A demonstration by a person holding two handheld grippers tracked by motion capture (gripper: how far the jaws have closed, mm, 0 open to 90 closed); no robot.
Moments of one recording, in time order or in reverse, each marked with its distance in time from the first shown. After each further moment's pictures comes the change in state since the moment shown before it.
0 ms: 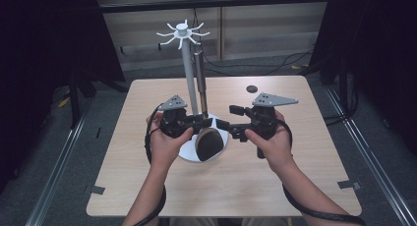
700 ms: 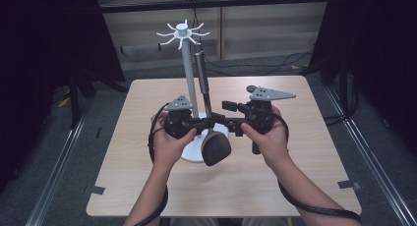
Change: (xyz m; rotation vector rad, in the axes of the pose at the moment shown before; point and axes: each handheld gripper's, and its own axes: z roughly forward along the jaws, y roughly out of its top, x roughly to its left) left arm -0.008 0.005 0.006 0.039 -0.031 0.048; right arm 0.005 0.014 0.007 -0.040 0.053 0.009
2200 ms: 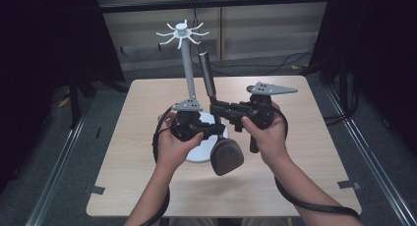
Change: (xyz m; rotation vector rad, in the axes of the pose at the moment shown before) left arm -0.025 0.015 0.002 0.077 -0.121 0.022; right arm 0.008 0.016 -0.001 -0.035 0.092 0.048
